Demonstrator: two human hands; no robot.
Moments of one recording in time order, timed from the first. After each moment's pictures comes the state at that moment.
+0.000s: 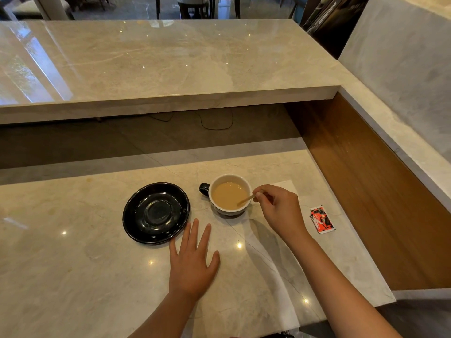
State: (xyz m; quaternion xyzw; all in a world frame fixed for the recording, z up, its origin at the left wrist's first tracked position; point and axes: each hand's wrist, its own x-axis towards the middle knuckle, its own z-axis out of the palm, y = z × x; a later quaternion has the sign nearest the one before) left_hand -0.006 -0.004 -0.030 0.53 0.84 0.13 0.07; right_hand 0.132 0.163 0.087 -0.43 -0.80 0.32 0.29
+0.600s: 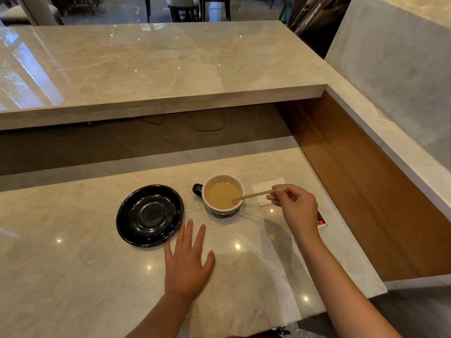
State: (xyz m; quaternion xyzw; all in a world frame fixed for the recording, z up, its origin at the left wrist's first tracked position) left_hand -0.005 -0.003 -0.031 0.53 0.83 0.13 0.07; right_hand 0.161 0.170 0.089 -0.52 -0.57 0.48 0.41
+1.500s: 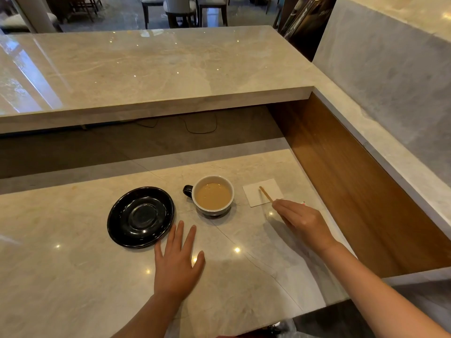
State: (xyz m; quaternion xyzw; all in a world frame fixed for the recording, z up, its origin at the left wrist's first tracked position) left_hand -0.004 -0.004 -0.029 0.53 0.83 0.13 0.07; right_hand 0.246 0.205 0.026 -0.23 -0.93 0.00 0.29
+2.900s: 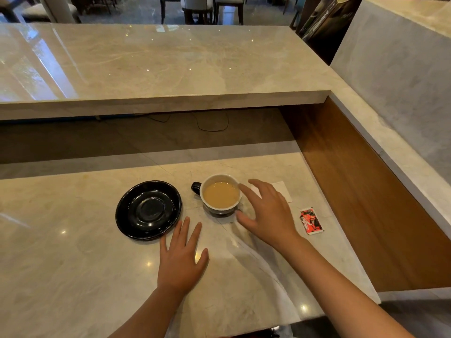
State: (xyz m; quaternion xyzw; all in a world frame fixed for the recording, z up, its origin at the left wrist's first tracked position) left_hand -0.002 -0.005 -0.025 0.53 0.84 0.13 0.08; right_hand 0.147 0.160 0.086 -0.35 -0.91 0.14 0.15
